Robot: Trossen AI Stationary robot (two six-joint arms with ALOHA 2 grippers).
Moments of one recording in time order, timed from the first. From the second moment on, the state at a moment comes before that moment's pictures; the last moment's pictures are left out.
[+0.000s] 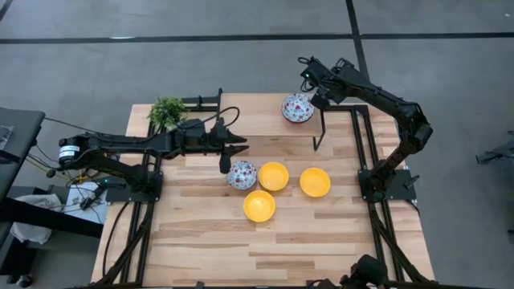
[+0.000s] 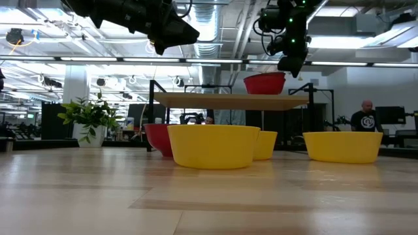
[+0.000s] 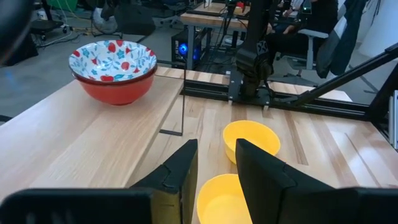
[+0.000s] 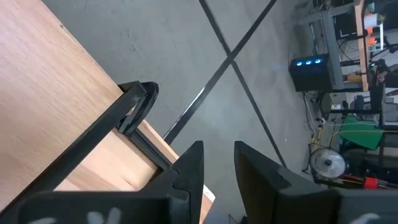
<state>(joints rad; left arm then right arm) 0.16 1.23 0.76 0.25 0.04 0.00 -0.68 1.62 1.58 -1.13 0.76 -0.26</state>
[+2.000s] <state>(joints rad) 0.16 1.23 0.76 0.25 0.04 0.00 -0.69 1.41 1.27 -0.79 0.76 -0.15</state>
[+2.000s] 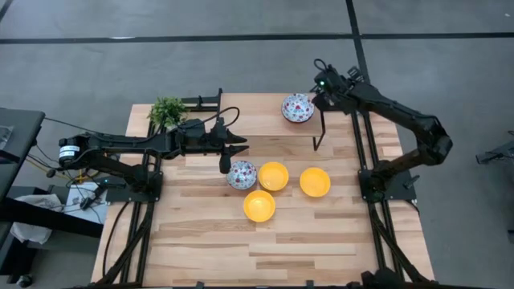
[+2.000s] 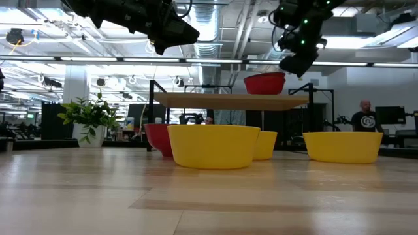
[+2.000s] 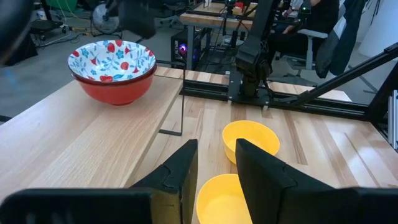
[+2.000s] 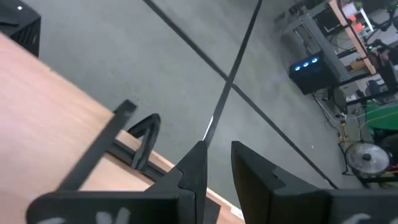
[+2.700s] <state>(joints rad) 0.16 1.23 0.76 0.25 0.04 0.00 -0.68 1.41 1.27 -0.79 0.79 -0.17</state>
